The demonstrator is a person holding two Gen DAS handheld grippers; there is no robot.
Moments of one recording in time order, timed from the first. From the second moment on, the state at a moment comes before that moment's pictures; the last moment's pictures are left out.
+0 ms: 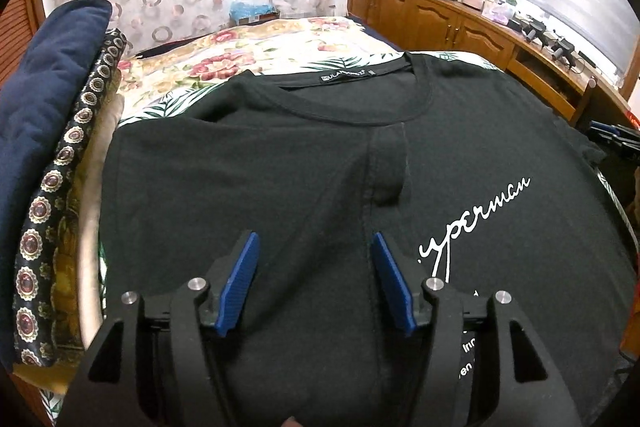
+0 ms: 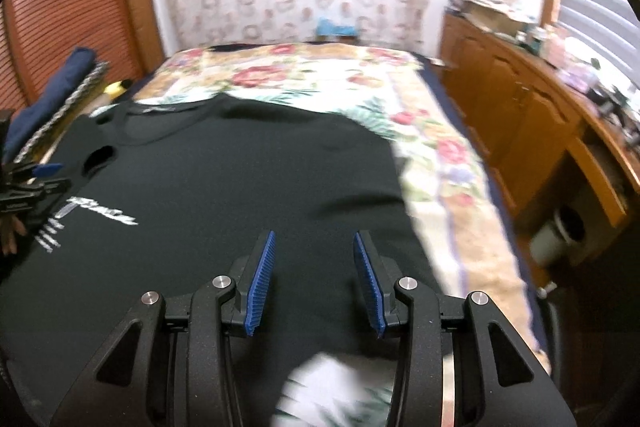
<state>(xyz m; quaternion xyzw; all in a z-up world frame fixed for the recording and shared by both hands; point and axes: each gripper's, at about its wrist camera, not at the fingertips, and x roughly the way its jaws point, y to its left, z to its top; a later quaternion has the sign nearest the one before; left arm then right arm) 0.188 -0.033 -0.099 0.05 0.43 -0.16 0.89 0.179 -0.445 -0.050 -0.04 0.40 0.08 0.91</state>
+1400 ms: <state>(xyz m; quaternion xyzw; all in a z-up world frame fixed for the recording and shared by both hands) 0.189 -0.037 -0.101 0.06 0.43 -0.16 0.89 0.184 -0.426 -0.027 -0.06 0.35 0.11 0.93</state>
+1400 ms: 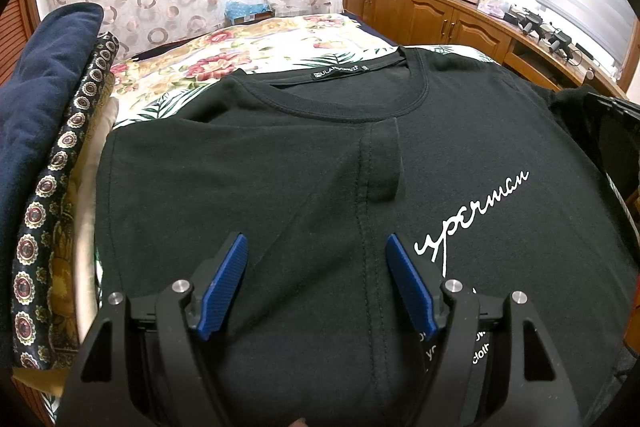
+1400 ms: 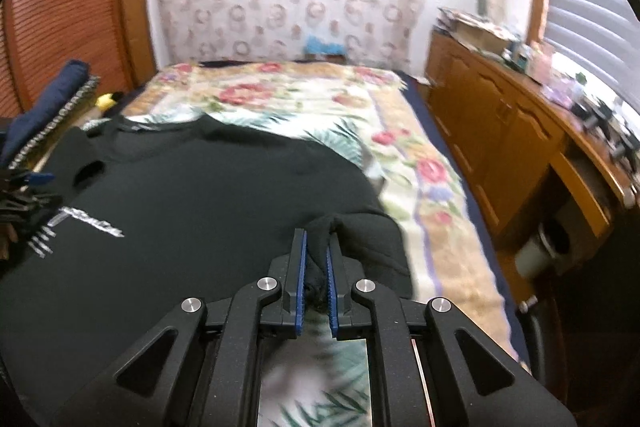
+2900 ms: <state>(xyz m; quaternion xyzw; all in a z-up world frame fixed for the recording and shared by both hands) 0.167 -0.038 -0.082 0.03 0.39 -0.14 0.91 0.224 -0.431 -0.069 -0.03 0.44 0.09 0.89</state>
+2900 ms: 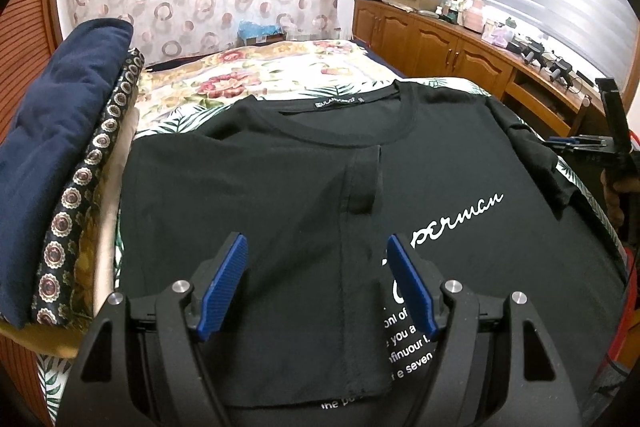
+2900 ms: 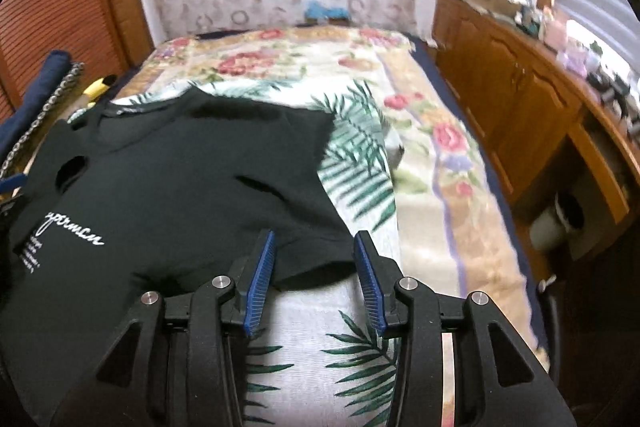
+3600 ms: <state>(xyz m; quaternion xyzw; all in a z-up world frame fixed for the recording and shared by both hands) 0.156 -0.032 -0.083 0.02 0.39 -0.14 0.91 0.217 -0.395 -0.049 -0.08 0.40 0.15 0.90</state>
